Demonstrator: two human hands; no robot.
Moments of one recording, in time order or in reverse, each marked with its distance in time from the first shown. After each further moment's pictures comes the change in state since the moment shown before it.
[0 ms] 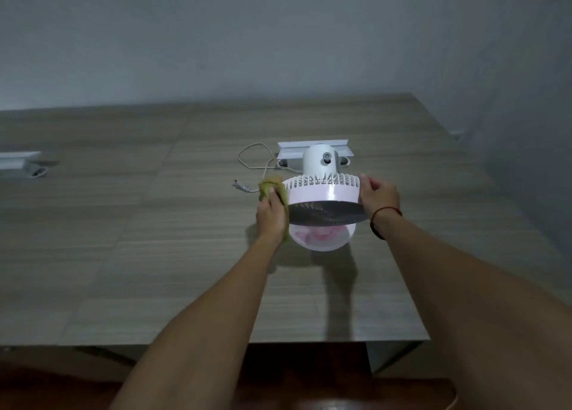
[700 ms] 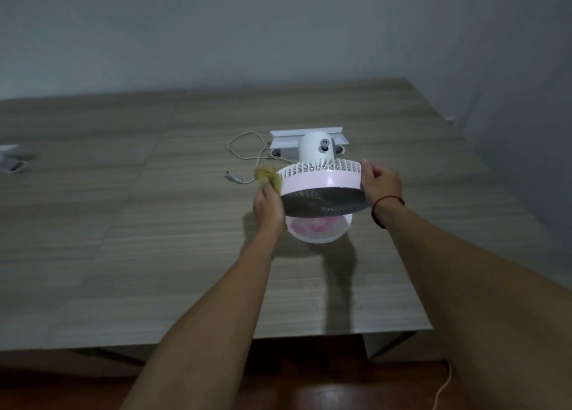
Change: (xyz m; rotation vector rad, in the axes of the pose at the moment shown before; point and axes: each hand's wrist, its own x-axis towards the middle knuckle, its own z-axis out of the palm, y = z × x) left_hand 0.012 -0.005 0.016 -0.148 0.076 -0.070; right_hand 0.009 0.003 -0.002 0.017 0.036 -0.031
